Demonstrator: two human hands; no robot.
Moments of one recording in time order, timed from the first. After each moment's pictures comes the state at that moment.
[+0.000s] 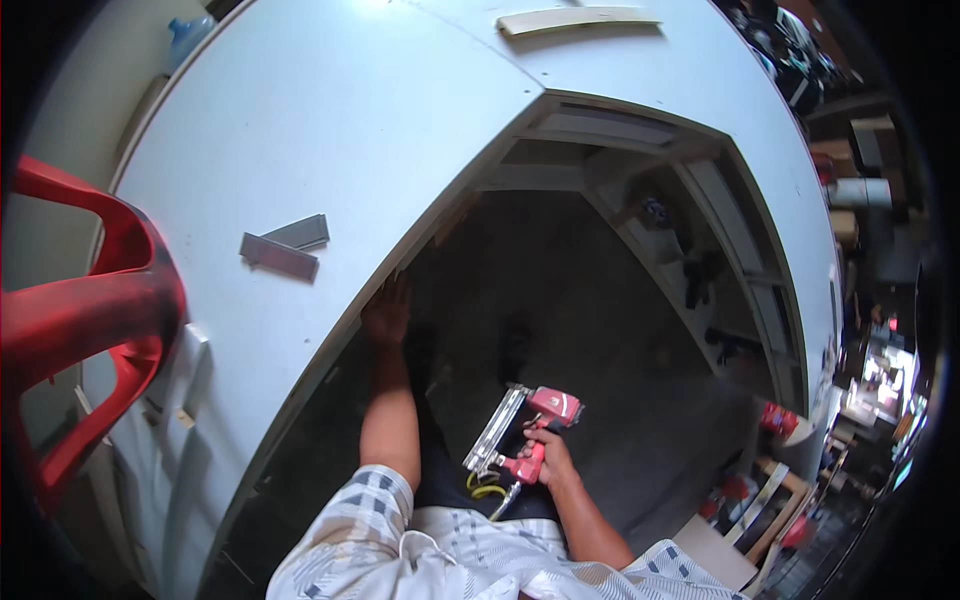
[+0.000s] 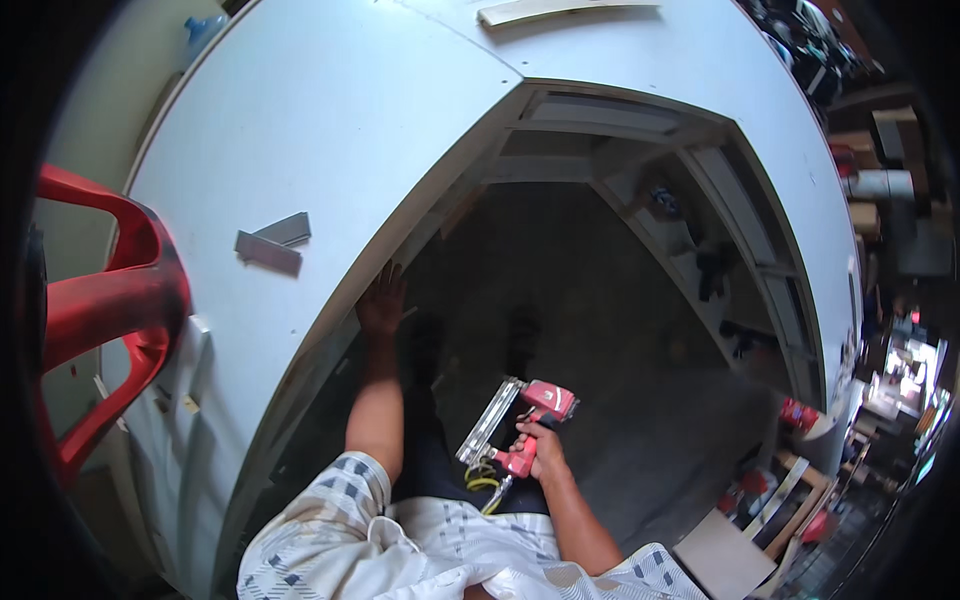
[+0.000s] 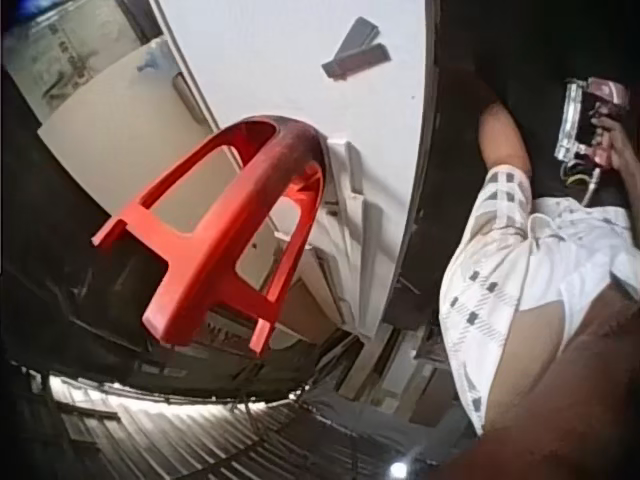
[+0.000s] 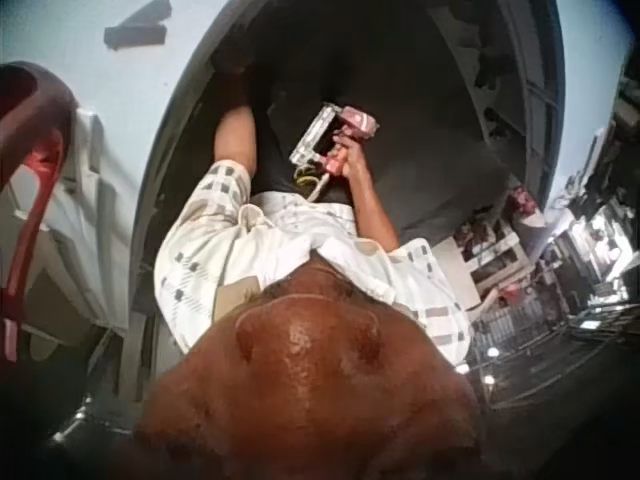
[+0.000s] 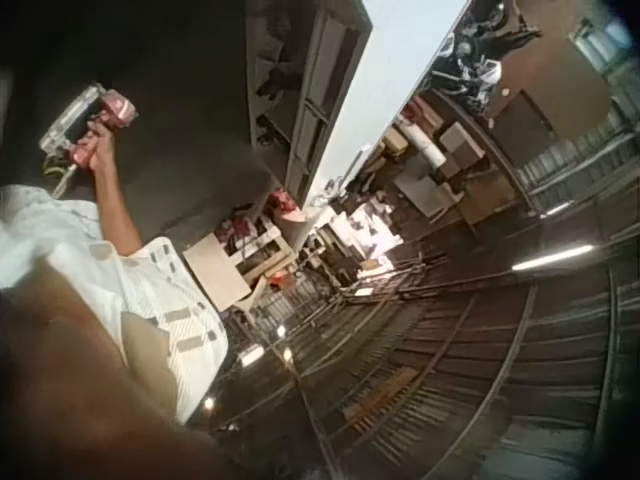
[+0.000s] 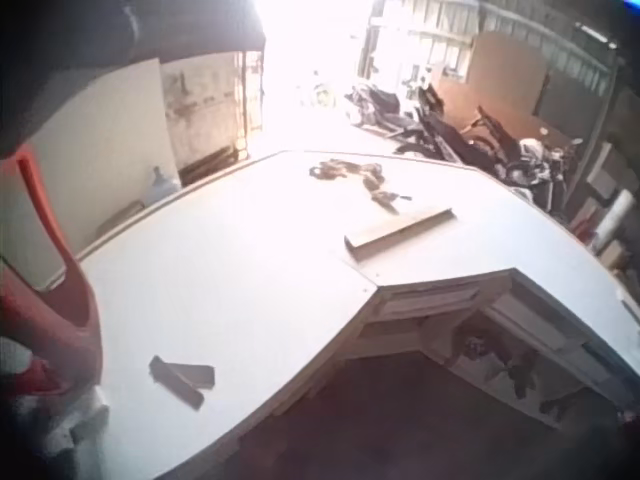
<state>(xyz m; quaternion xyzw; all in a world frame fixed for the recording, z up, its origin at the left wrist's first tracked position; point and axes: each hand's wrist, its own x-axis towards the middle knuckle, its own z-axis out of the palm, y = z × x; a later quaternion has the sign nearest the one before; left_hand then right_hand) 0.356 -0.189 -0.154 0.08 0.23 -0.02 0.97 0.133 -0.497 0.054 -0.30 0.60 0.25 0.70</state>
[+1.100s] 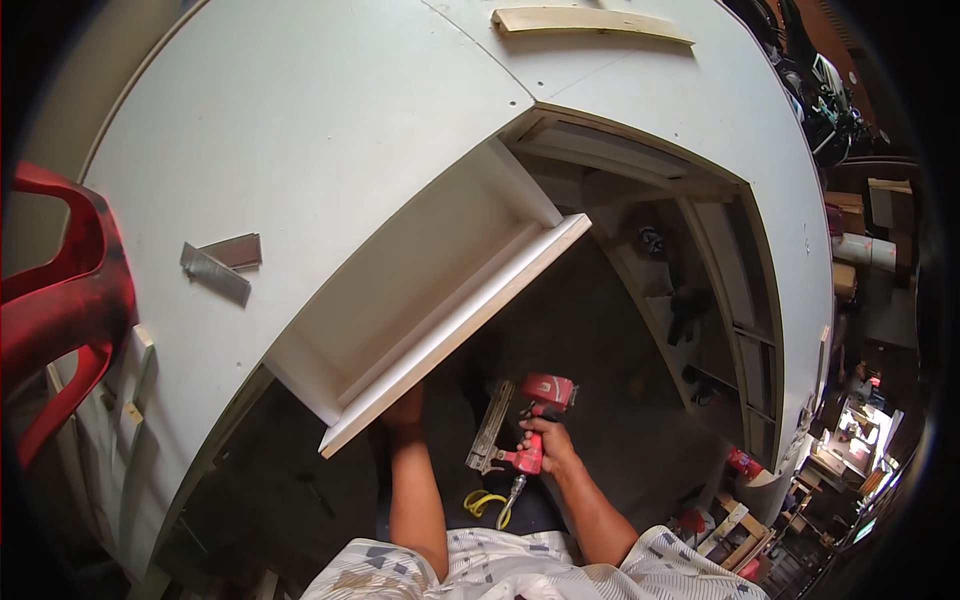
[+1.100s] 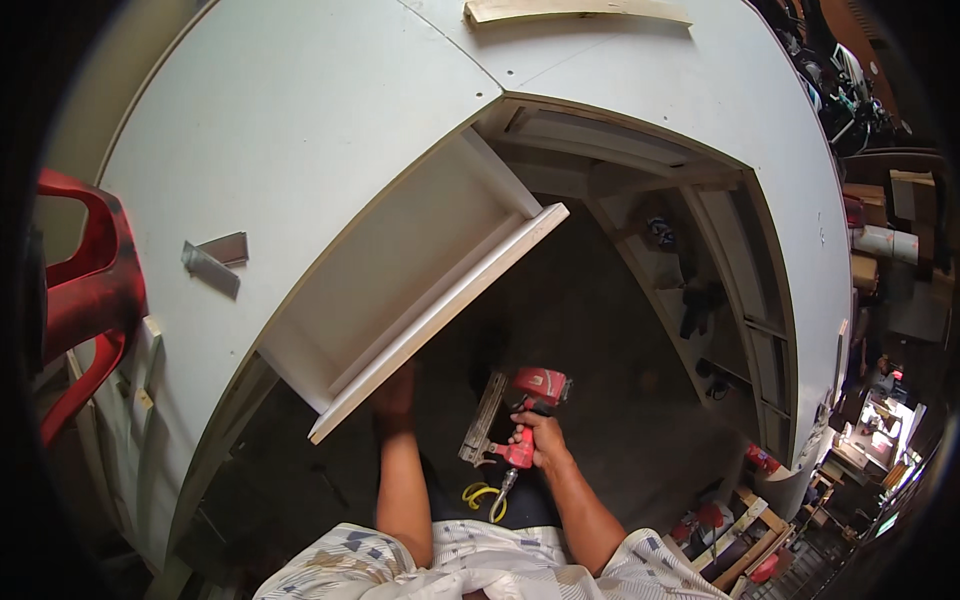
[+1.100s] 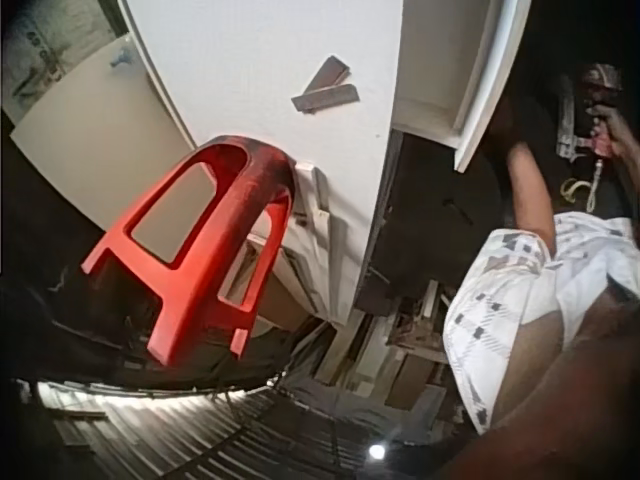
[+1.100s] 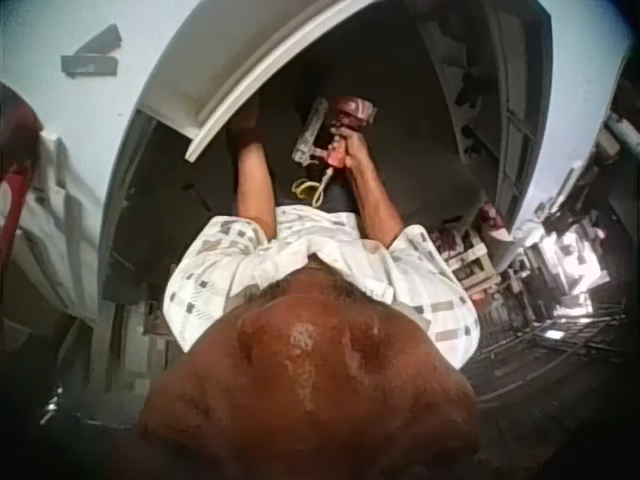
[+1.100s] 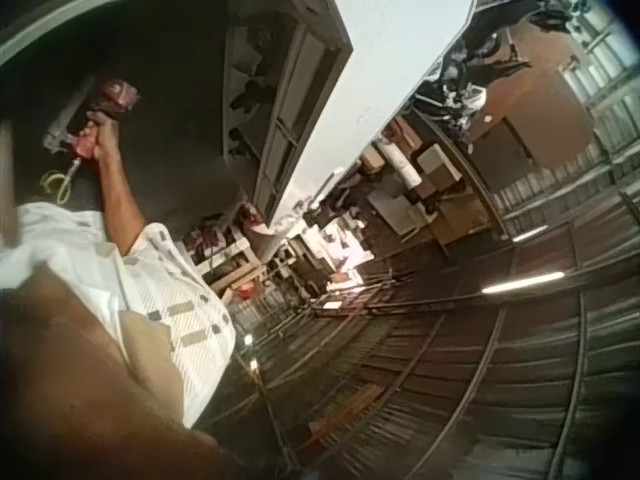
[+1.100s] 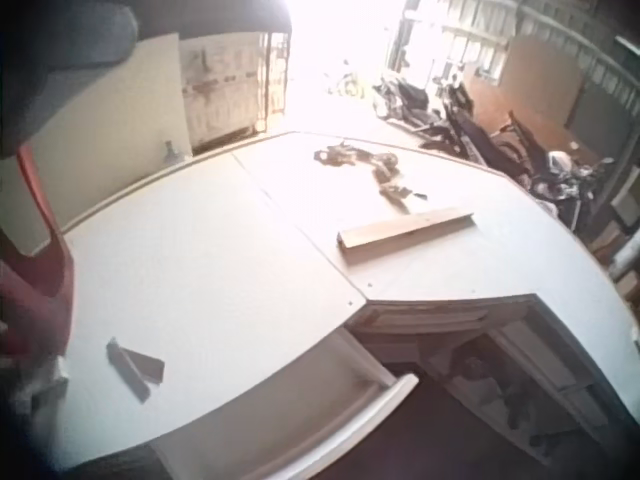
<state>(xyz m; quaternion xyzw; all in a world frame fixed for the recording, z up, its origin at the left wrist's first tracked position) 0.239 -0.205 -0.030 -0.12 0.13 0.13 0.98 0.211 -0.492 0.069 -0.41 0.55 0.35 0.64</state>
